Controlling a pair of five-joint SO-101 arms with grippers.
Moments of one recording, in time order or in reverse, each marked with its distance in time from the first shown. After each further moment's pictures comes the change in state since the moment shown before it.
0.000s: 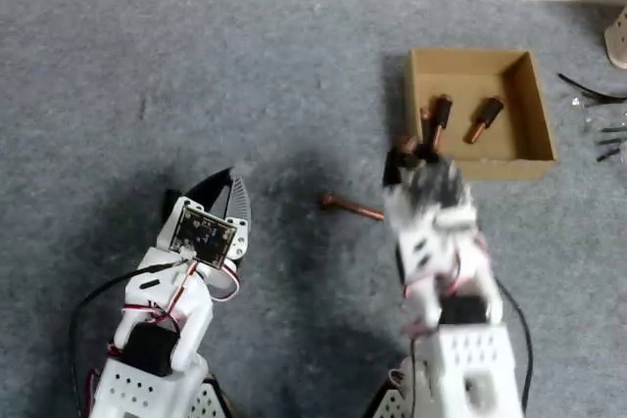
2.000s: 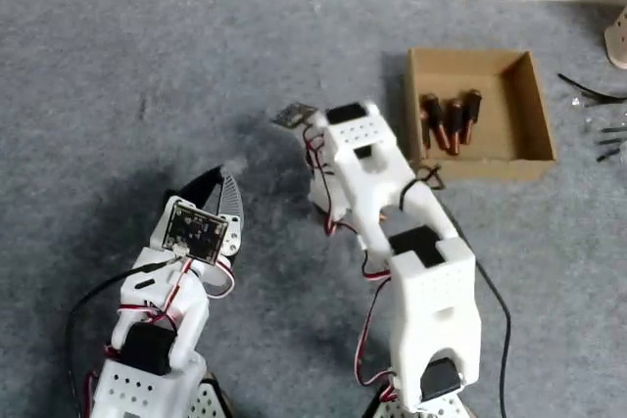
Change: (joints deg) left arm -2.5 0.0 0.0 0.0 1.1; right arm -16.6 94.4 -79.3 66.5 10.3
